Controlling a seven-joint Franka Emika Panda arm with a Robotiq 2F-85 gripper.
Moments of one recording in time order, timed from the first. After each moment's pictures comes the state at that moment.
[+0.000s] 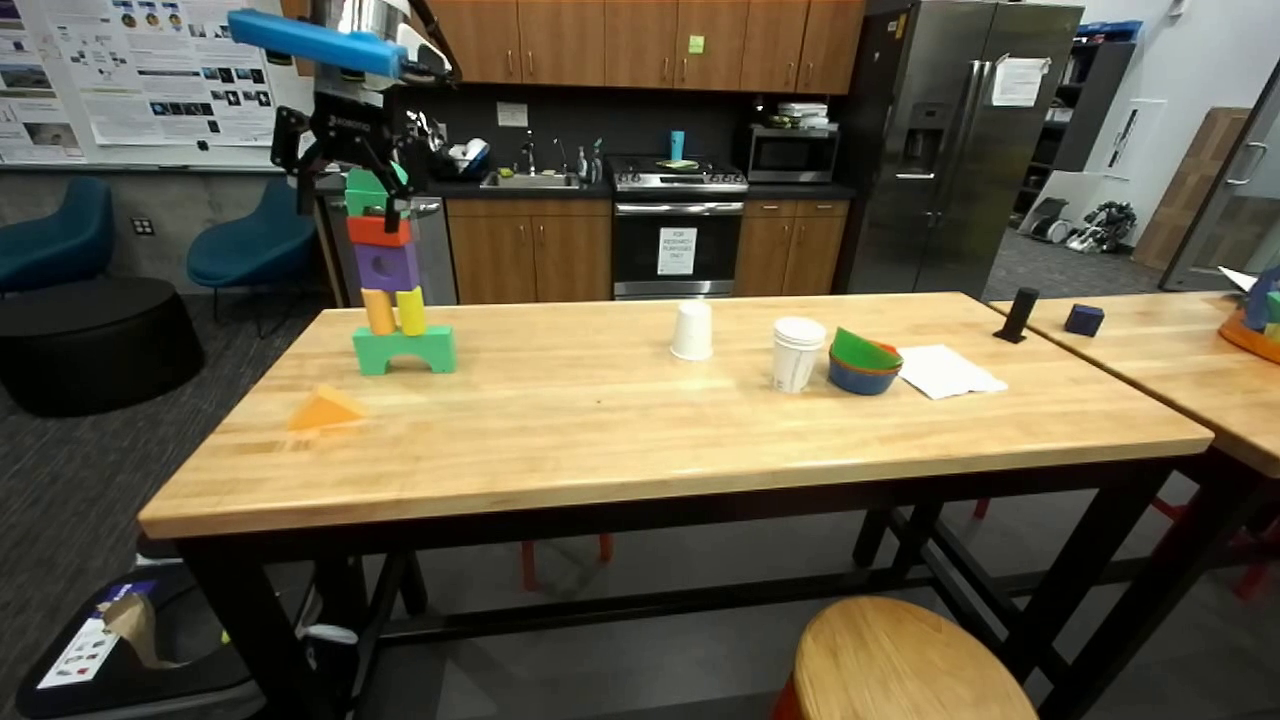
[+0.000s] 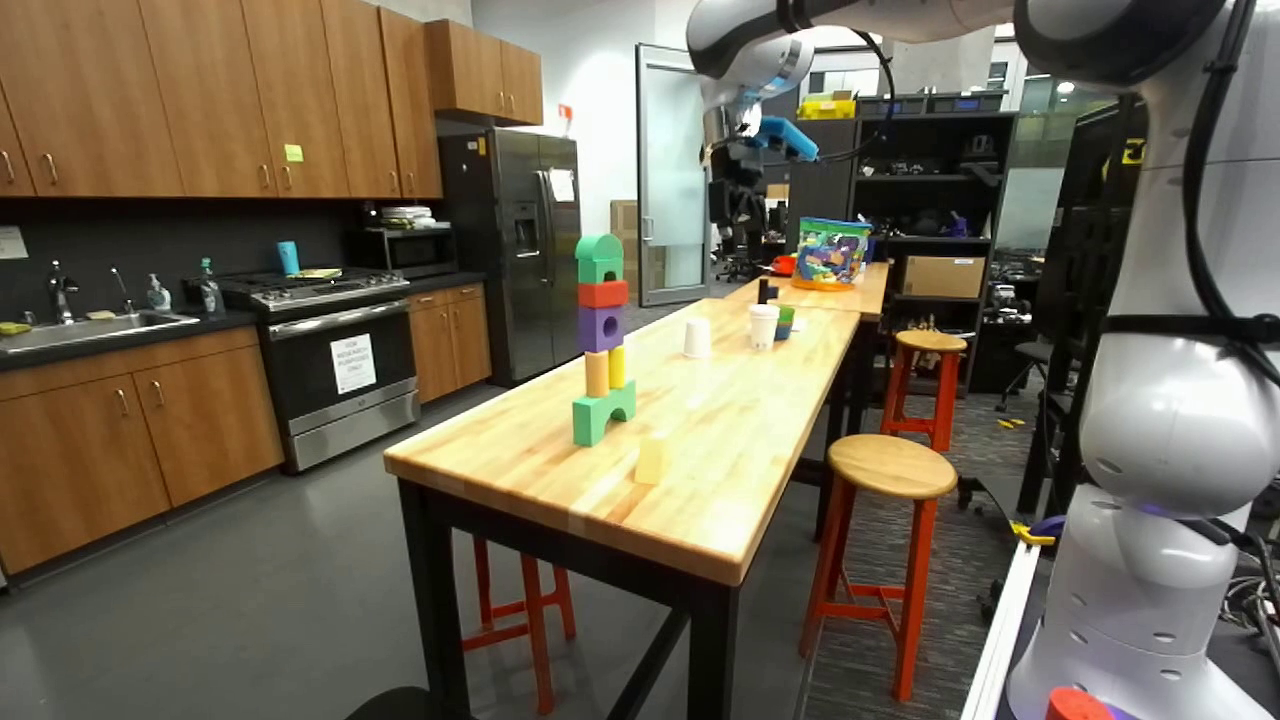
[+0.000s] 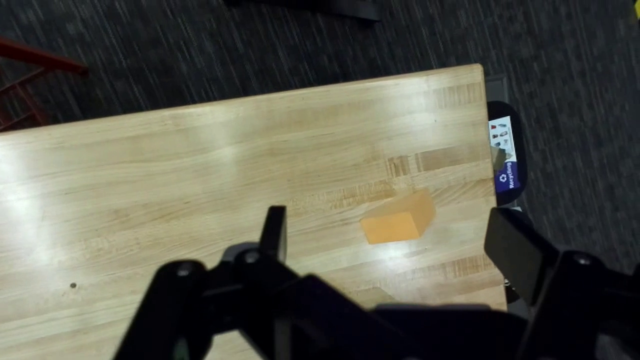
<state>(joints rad) -0.15 0.03 -0.14 -1.61 0.08 1.37 -0.38</state>
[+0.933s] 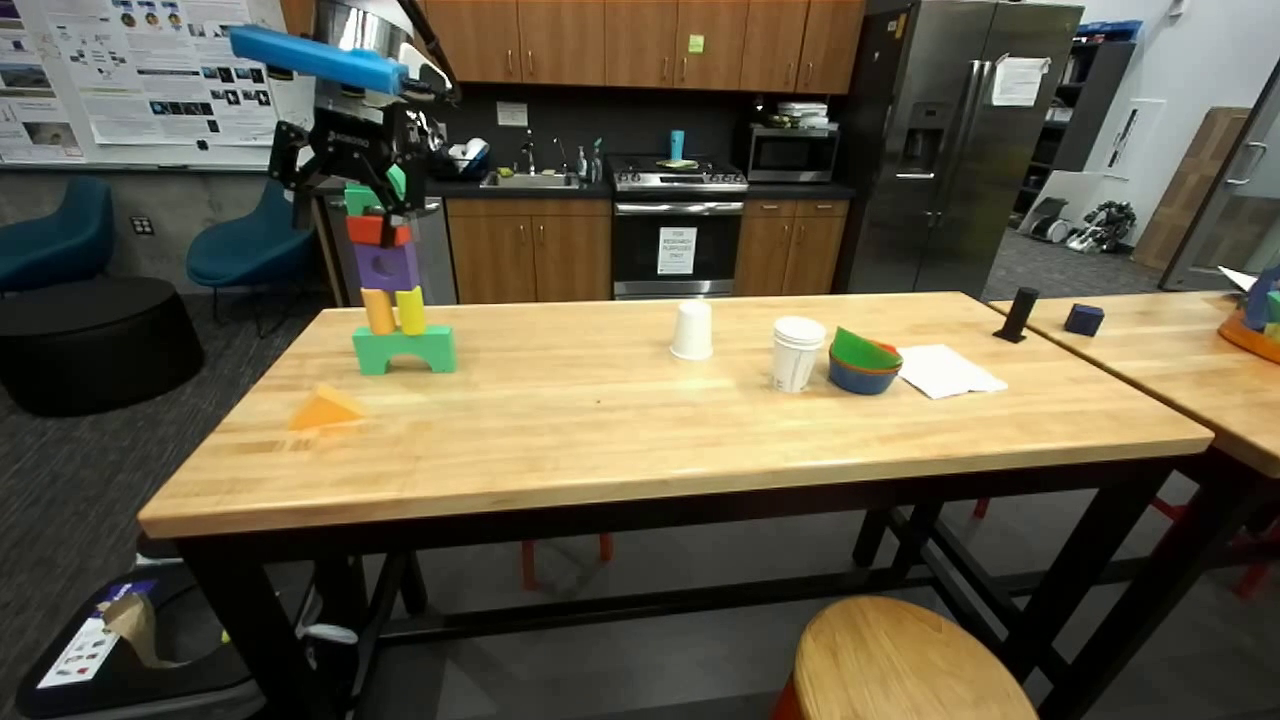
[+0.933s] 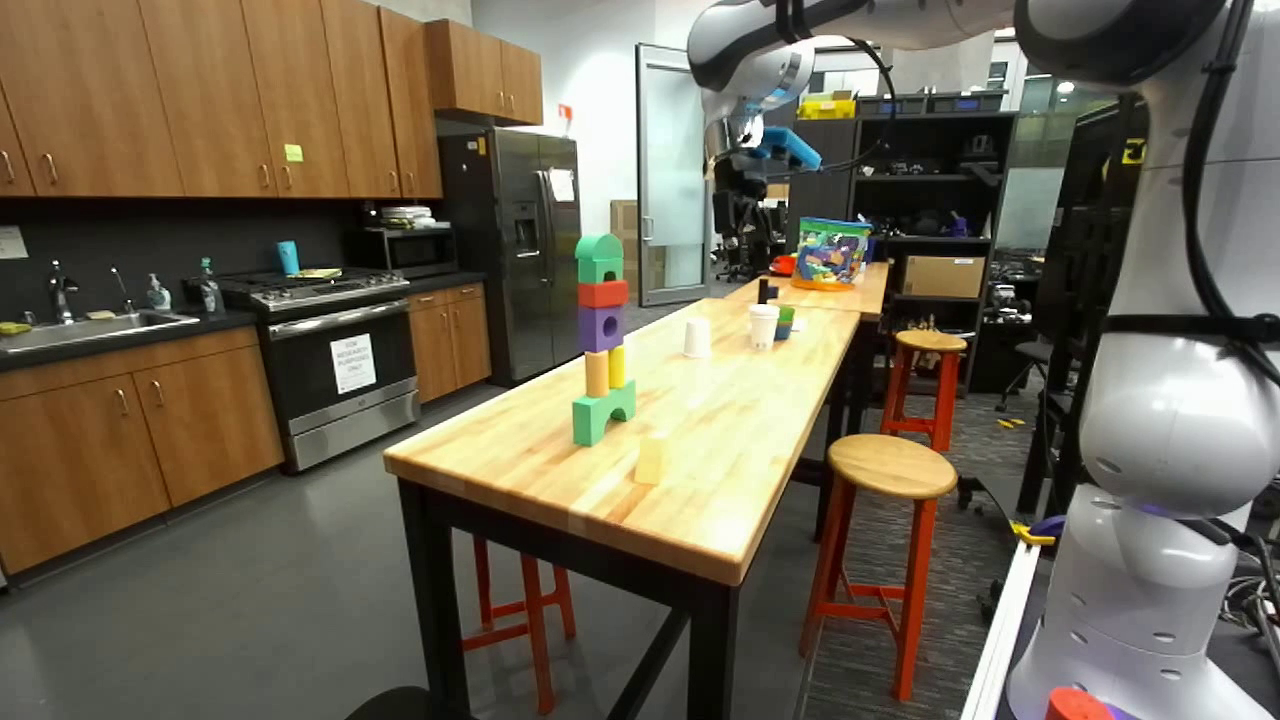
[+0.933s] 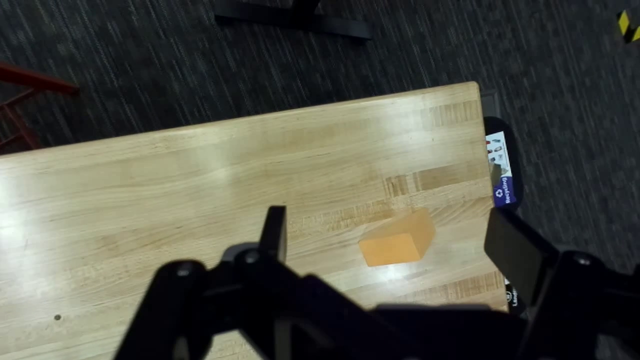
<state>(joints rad) -0.15 0.03 -0.14 -1.65 0.09 1.36 -0.38</state>
